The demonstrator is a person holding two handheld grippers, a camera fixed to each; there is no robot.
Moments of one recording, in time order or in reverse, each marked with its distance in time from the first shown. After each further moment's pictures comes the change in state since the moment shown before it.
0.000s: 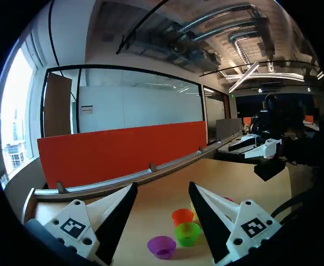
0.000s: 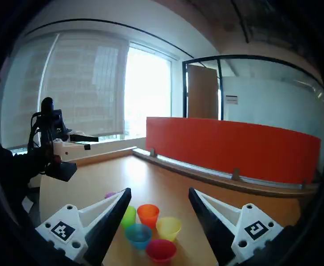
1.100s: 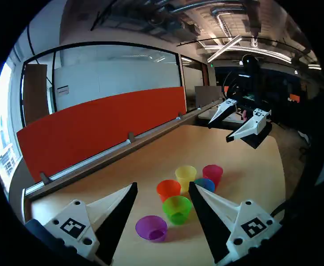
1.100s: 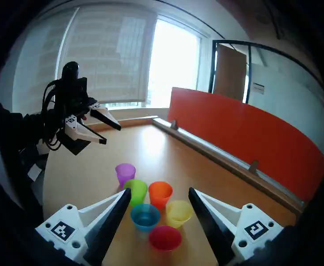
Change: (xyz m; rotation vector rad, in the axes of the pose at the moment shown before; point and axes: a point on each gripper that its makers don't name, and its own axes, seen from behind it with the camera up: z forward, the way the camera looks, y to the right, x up) left arm -0.070 0.032 0.022 -0.183 -0.246 0.081; right arm -0.047 -0.023 0.019 0.164 -0.236 -0.139
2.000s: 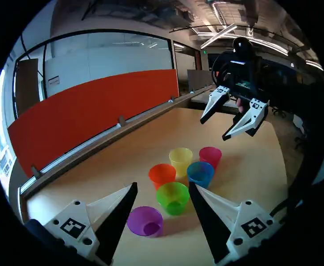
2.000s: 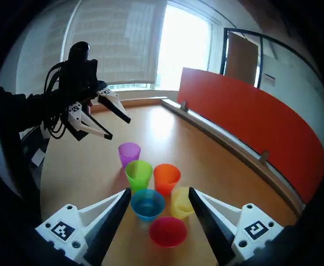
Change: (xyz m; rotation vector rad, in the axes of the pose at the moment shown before) left arm -0.044 0.012 0.031 -0.062 -0.114 0.016; right arm -0.044 -0.006 0.030 0.064 -0.129 -0.037
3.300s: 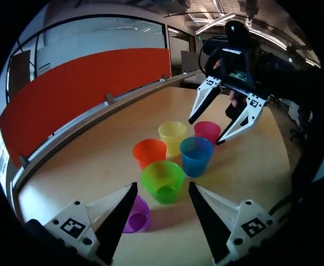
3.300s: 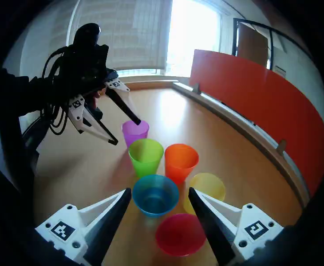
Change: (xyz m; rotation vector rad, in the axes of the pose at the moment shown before) left arm -0.061 0.024 0.037 -0.064 -0.128 -0.002; right arm -0.053 -0.018 0.055 0.077 -0.091 -0.016
